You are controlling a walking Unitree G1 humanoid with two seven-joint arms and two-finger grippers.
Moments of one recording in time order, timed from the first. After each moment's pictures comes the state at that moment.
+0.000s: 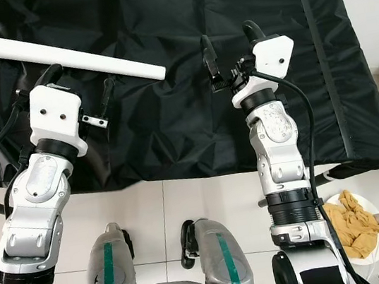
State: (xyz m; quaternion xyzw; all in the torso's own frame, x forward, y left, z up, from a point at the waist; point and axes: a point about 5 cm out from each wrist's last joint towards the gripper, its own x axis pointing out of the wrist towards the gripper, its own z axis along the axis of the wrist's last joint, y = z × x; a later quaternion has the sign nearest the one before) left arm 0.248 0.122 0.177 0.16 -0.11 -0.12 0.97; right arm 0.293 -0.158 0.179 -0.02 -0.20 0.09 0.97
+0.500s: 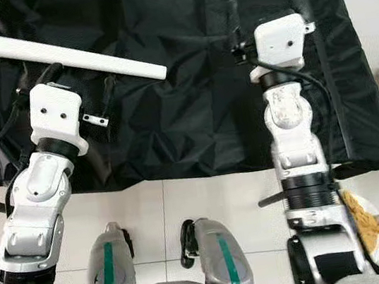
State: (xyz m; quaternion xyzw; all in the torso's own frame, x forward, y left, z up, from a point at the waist) left arm 0.250 0.120 0.178 0.15 -0.11 -0.11 0.98; right arm 0.290 -0.171 0.217 -0.34 -0.34 -0.06 0.87
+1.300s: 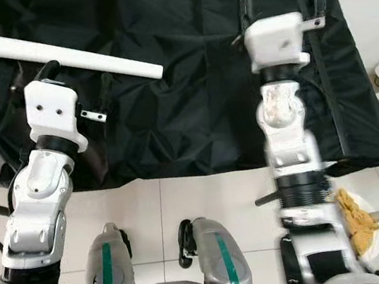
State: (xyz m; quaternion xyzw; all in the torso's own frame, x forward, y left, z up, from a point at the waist) left arm 0.257 0.123 0.184 0.08 -0.12 -0.09 0.99; right arm 0.305 -0.168 0.187 -0.02 -0.21 -0.05 0.98
